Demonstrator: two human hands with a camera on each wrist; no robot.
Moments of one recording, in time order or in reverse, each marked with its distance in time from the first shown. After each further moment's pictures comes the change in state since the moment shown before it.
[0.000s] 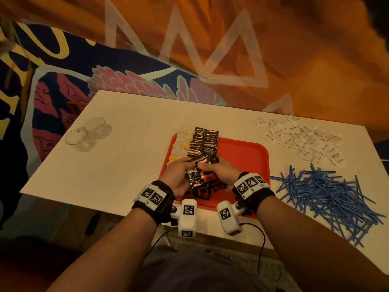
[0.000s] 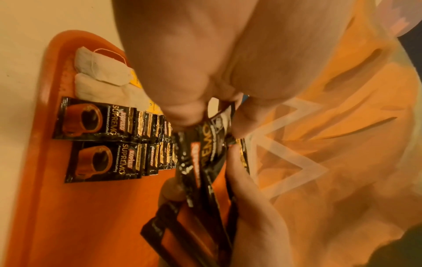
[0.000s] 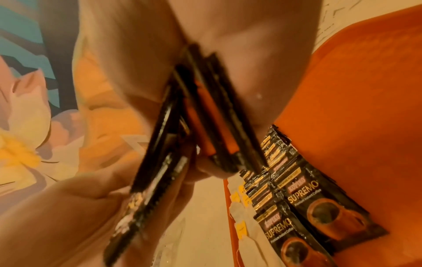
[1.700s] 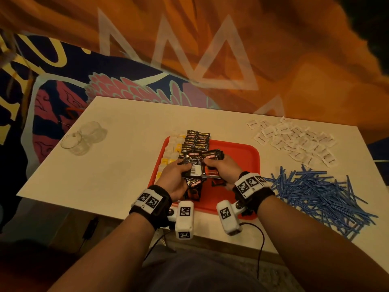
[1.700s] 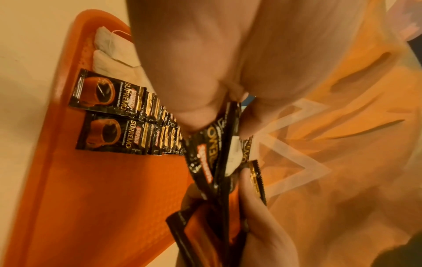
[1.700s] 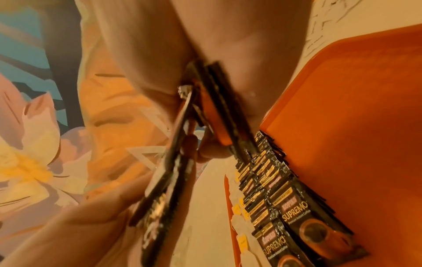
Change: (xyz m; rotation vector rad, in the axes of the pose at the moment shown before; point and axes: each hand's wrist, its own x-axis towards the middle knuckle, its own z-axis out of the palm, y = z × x) left_hand 0.000 -0.021 0.025 -0.050 -0.018 0.038; right_hand -0.011 0.006 -0.040 0.132 0.131 -0.060
